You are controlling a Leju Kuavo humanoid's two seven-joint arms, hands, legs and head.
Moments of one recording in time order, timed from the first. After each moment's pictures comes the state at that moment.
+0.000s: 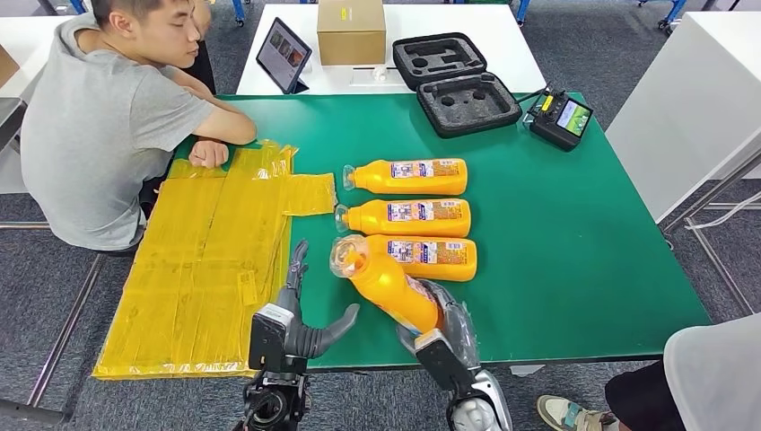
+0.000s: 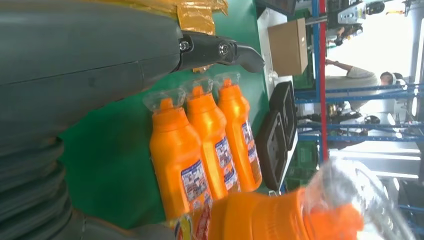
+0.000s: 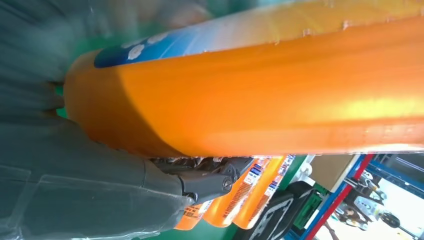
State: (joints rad) left arm -0.09 -0.24 -0.44 -1.18 0.12 0.45 -0.70; right arm -0.02 0.19 -0.03 -1.09 0.52 -0.40 -0.67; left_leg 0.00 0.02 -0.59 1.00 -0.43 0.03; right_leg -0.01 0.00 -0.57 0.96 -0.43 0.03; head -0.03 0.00
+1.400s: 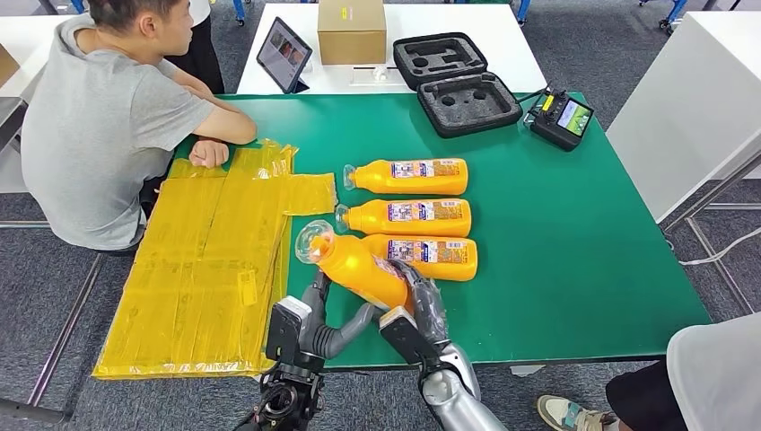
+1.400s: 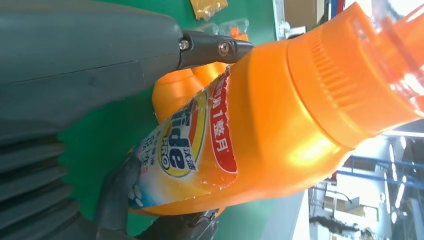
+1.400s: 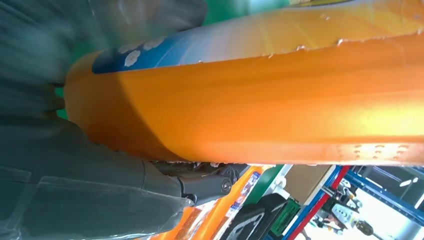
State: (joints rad) left arm -0.18 -0.23 -0.54 -1.07 0.26 0.37 -0.70; right arm -0.25 0.19 0.22 -0.80 0.38 -0.57 -0.70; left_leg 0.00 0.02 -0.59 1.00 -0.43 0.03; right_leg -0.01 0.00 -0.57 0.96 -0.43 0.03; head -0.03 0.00
